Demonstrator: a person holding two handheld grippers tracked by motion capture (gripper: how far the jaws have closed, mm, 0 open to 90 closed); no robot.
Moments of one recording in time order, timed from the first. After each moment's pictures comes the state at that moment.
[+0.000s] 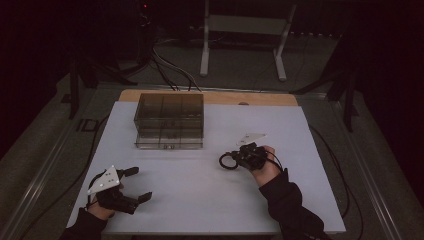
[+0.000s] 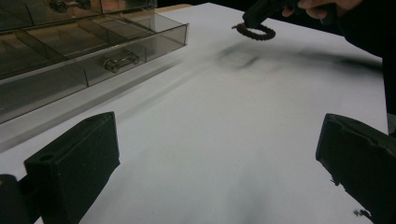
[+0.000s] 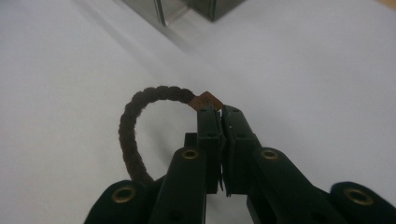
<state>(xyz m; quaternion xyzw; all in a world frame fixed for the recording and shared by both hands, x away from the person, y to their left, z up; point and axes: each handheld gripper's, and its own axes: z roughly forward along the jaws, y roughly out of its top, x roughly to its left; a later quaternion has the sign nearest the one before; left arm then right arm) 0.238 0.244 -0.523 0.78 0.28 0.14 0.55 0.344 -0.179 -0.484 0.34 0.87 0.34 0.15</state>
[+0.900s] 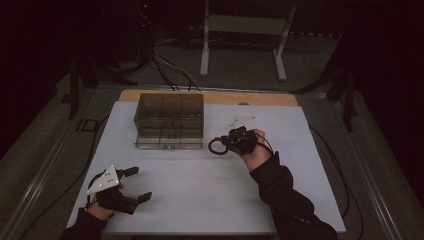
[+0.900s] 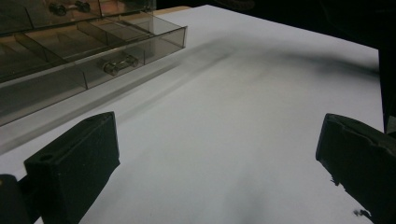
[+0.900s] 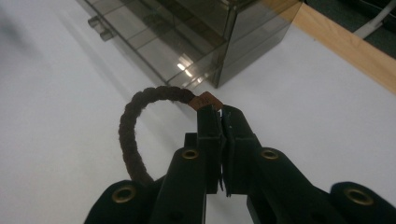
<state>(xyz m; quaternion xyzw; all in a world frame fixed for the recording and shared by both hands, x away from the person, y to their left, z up) 0.238 0.245 -0.522 0.78 0.28 0.14 0.55 0.371 -0.148 -0.445 0.31 0.87 0.36 0.16</state>
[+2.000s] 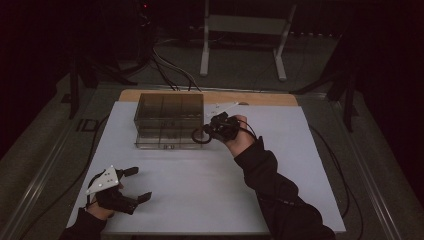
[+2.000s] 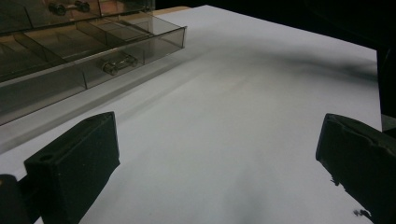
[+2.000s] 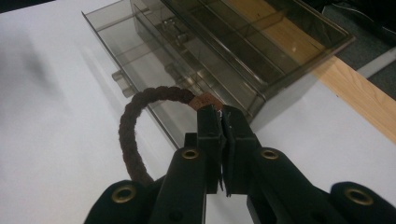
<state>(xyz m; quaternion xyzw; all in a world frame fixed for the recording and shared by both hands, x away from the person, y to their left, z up) 0.238 0.245 -0.522 0.78 0.28 0.13 0.55 0.397 -0.099 -0.422 0.26 0.88 0.37 0.15</state>
